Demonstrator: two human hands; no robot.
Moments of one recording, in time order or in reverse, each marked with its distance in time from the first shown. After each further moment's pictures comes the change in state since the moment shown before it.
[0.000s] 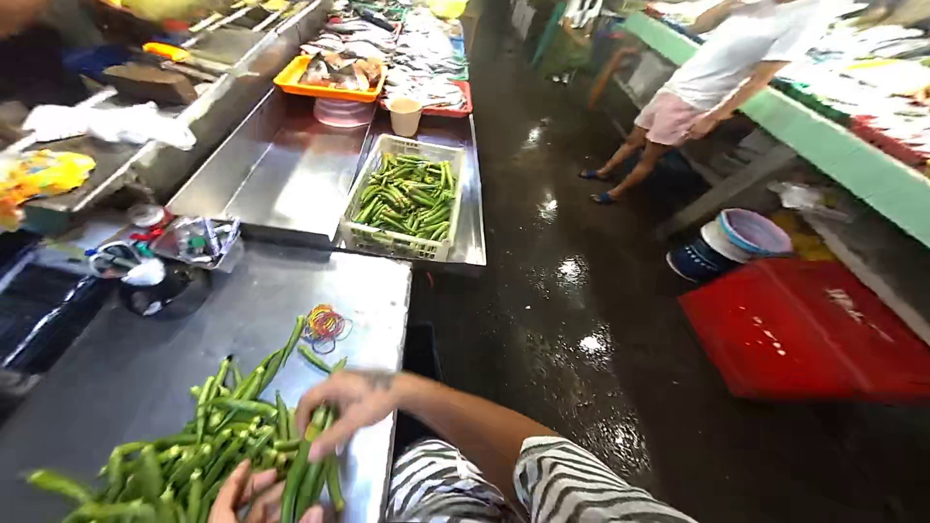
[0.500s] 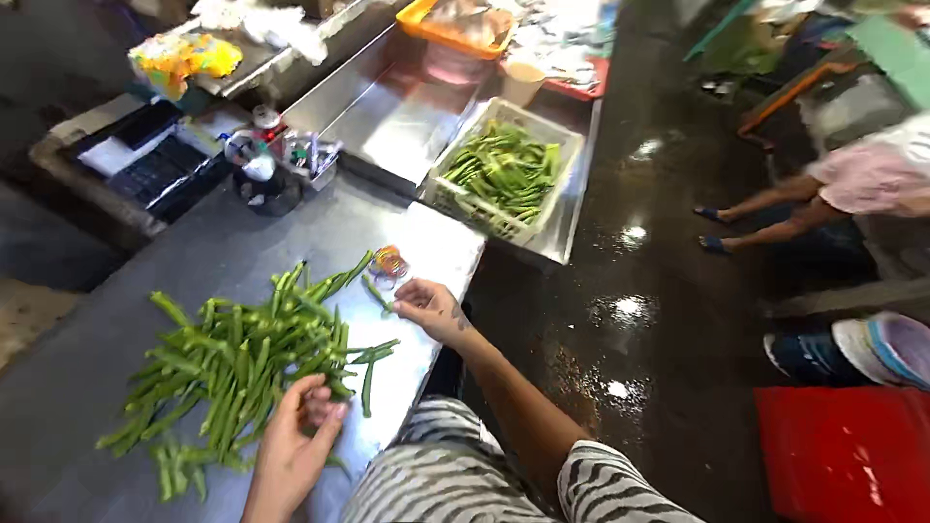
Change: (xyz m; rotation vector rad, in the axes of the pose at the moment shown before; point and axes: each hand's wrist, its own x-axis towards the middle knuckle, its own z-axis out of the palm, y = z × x) left_hand -0.023 -0.035 -0.014 0.061 0.096 -0.170; right_hand -0.011 0.045 -0.018 -0.092 0.524 0.385
